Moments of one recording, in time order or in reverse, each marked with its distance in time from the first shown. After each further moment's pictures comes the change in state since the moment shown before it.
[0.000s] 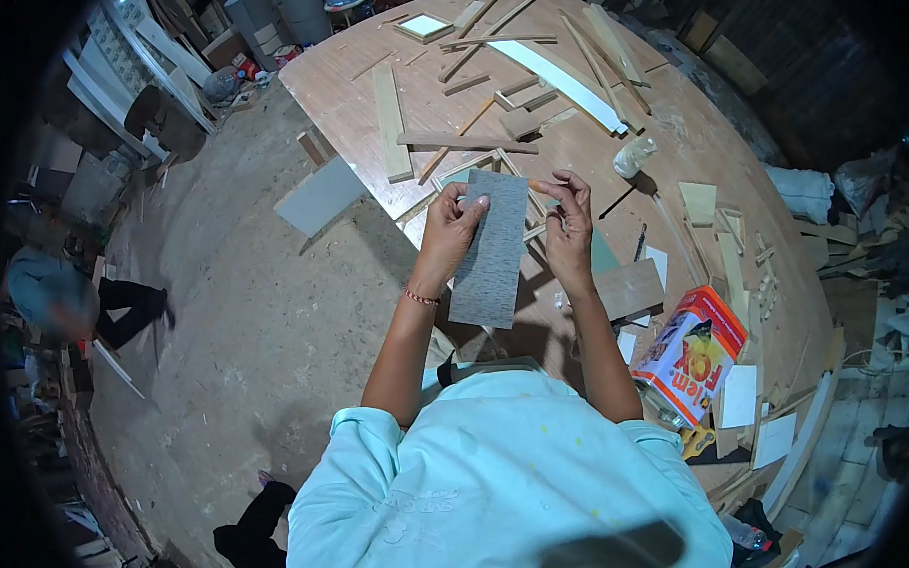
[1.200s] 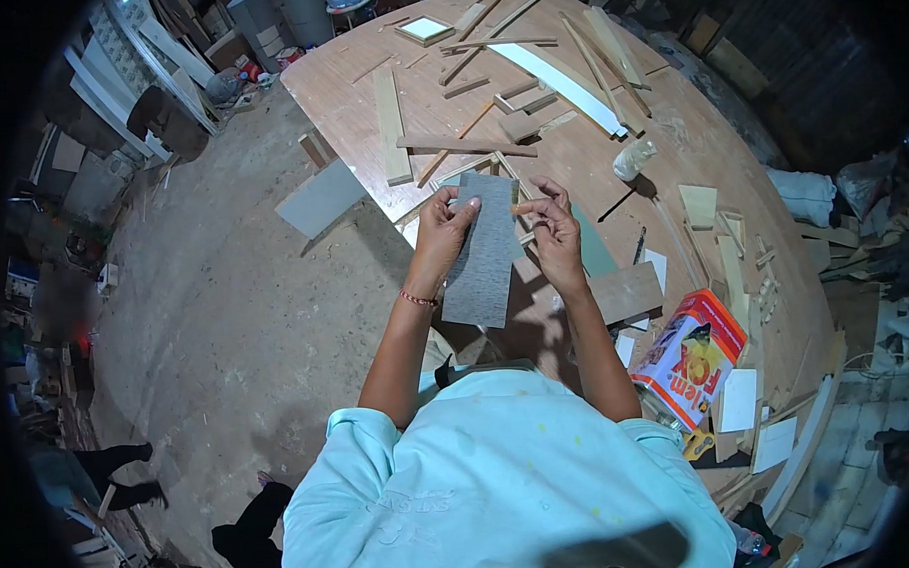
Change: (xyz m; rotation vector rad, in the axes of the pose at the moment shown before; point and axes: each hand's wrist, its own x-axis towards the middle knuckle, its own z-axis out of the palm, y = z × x) left_hand 0.003 -0.003 -0.004 0.021 0.057 -0.018; right_hand -0.005 0.021 0.005 0.168 -0.145 -0.002
